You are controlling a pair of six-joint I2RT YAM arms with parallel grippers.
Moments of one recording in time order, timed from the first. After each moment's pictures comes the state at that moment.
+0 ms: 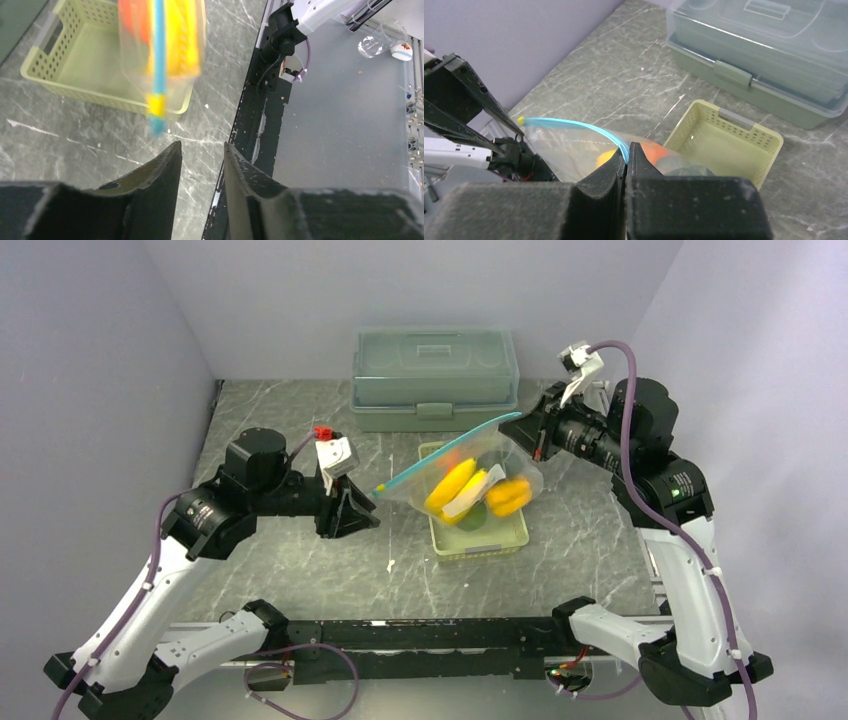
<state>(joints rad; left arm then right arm) -0.61 0.92 1.28 -0.79 0.70 0.08 0.38 1.05 1.61 -0.78 -0.44 0.19</state>
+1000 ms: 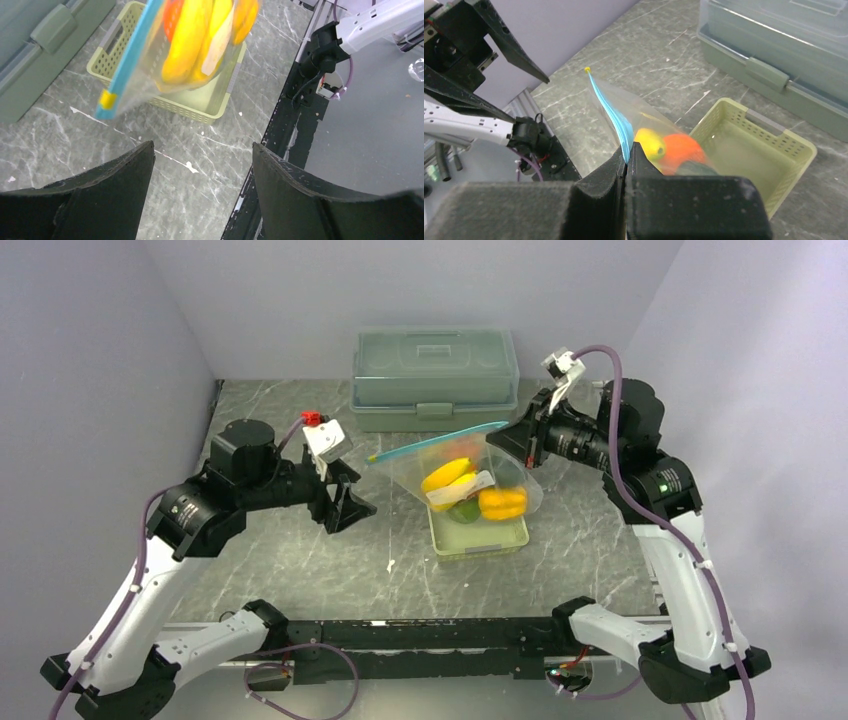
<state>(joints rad) -0.61 0.94 1.38 -0.85 0.52 0.08 0.37 1.05 1.56 -0.74 -0.56 0.18</state>
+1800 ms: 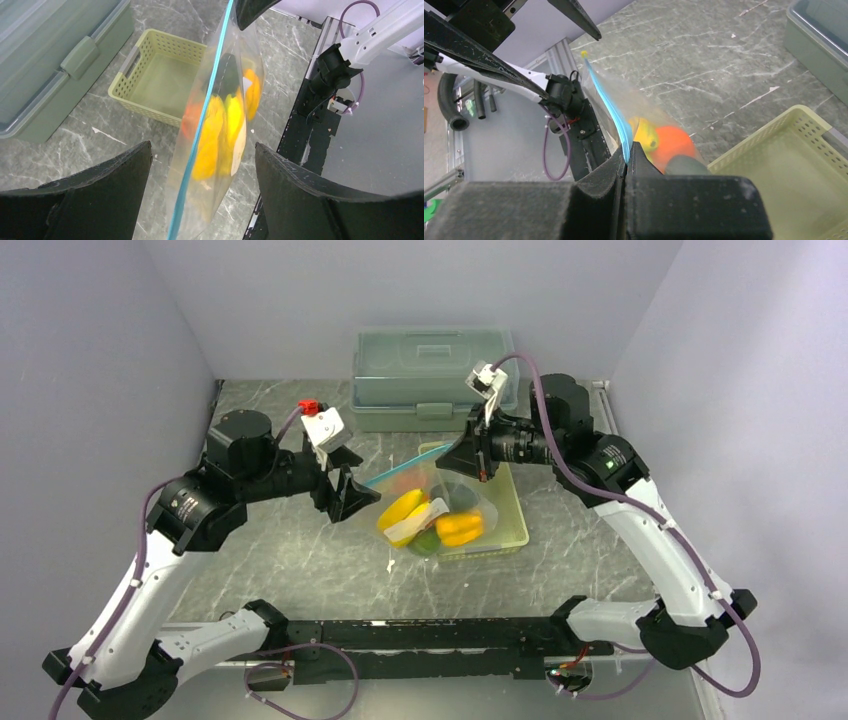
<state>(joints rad) -0.61 0.98 1.44 -0.80 0.50 0.10 0.64 1.20 1.58 -0.74 -0.57 0.14</state>
